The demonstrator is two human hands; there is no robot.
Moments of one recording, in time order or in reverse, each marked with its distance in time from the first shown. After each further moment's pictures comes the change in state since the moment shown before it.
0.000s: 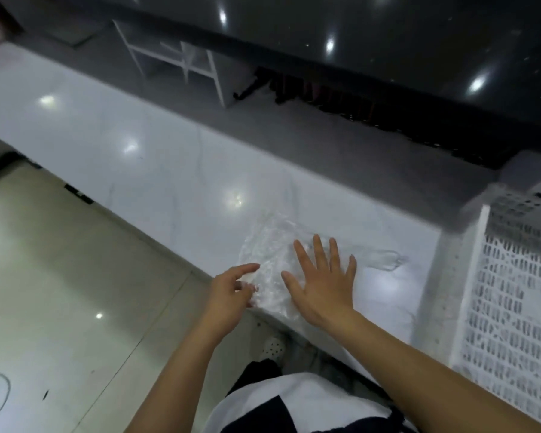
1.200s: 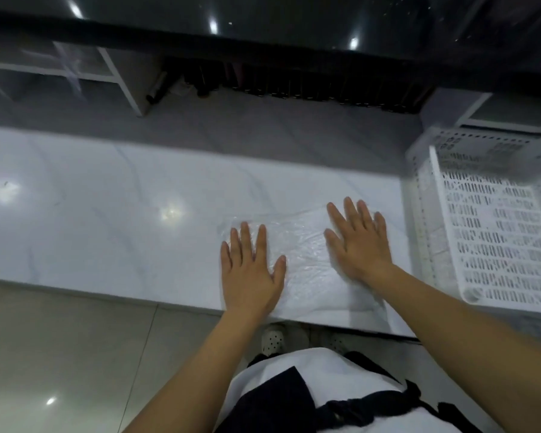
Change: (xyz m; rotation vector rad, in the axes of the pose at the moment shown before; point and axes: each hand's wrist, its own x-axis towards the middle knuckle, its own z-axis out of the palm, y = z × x) left_hand 0.110 -0.041 0.027 1.066 -0.034 0.562; right_hand 0.020 0.061 0.001 -0.085 0.143 0.366
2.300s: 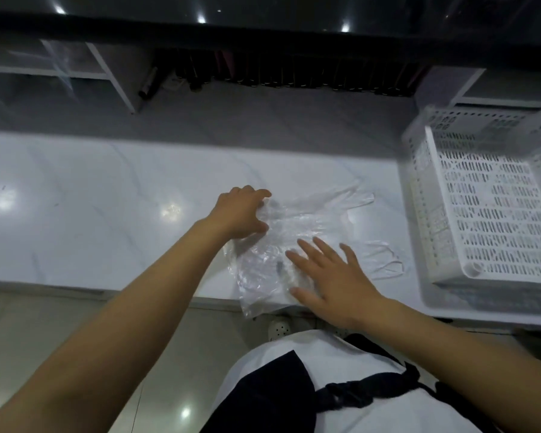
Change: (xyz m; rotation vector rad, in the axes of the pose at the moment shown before) left_hand 0.102 -0.016 -0.086 0.040 -0.310 0.305; right_hand -0.097 -0.069 -0.027 0.128 -0.213 -0.312
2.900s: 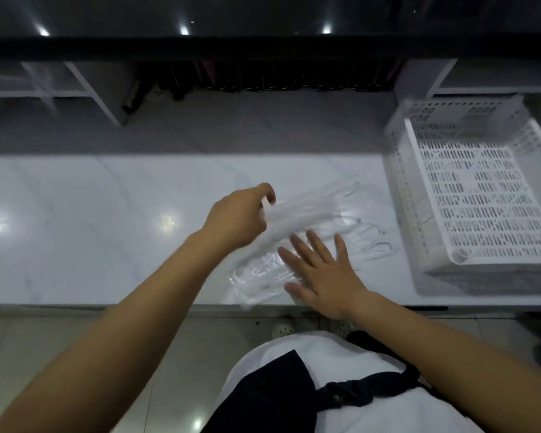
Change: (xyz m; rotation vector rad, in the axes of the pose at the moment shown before) left_hand -0.039 0.045 -0.032 -0.153 0.135 0.032; right_hand 0.017 0.023 0.037 -0.079 0.073 -0.016
